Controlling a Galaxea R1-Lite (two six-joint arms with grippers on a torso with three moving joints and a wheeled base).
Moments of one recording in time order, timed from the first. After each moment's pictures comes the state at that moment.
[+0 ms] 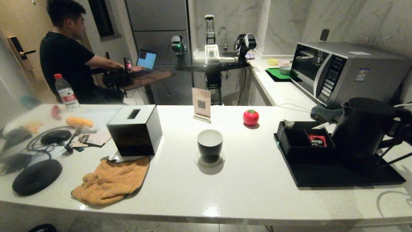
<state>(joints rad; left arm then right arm) 0.00 0.00 0.00 0.00 -0.02 0.01 -0.52 2.01 -0.93 -0.93 0.06 0.04</state>
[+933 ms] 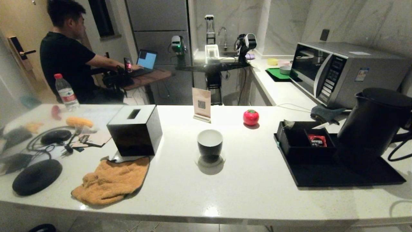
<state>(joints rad) 0.00 0.00 0.00 0.00 -0.02 0.01 -0.56 1.90 -0.93 -0.87 0.06 0.07</state>
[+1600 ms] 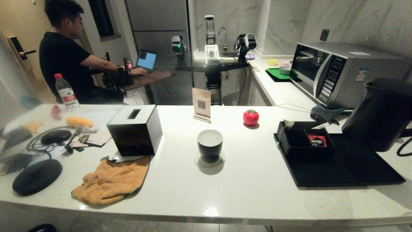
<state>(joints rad) 0.00 0.00 0.00 0.00 -0.02 0.01 -0.57 1.79 -0.93 -0.77 0.06 0.12</state>
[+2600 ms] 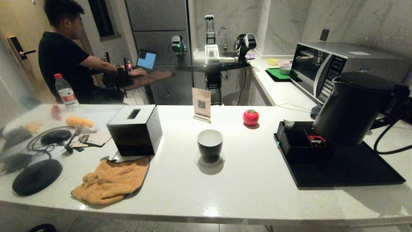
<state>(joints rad) 0.00 0.00 0.00 0.00 -0.02 0.01 -0.35 1.73 -0.93 -0.72 0.08 0.12</state>
